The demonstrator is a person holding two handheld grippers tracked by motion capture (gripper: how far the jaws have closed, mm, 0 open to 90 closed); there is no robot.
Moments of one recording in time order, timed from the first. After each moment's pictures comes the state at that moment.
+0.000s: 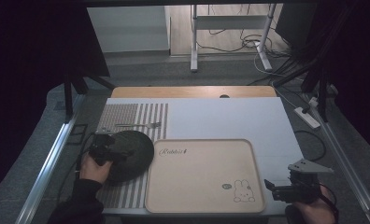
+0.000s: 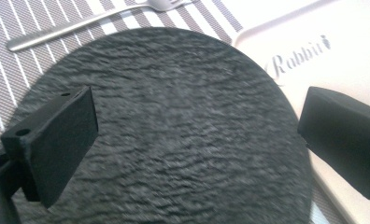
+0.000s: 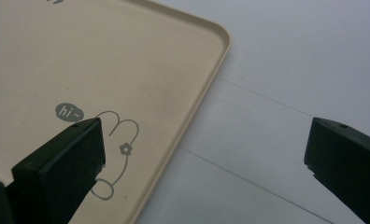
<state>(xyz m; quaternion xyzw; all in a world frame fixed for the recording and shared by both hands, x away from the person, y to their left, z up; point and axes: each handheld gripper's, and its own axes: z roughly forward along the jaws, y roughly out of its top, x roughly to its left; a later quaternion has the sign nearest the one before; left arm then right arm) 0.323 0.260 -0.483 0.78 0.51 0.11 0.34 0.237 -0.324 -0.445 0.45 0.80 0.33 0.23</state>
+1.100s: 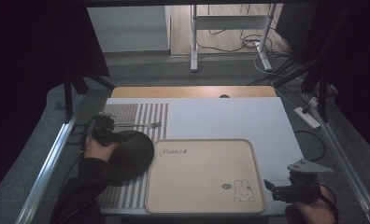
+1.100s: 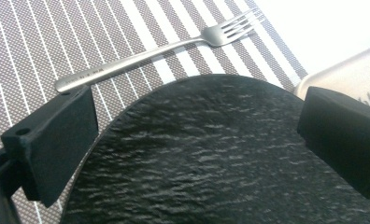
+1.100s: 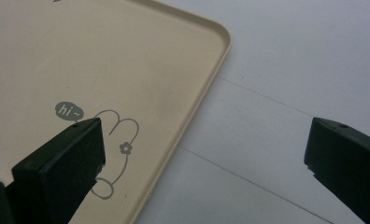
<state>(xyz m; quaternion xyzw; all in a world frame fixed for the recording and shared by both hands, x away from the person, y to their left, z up) 0.386 0.276 -0.487 0.77 0.54 0.11 0.32 0.237 -0.323 -0.446 0.44 0.80 0.33 0.23</state>
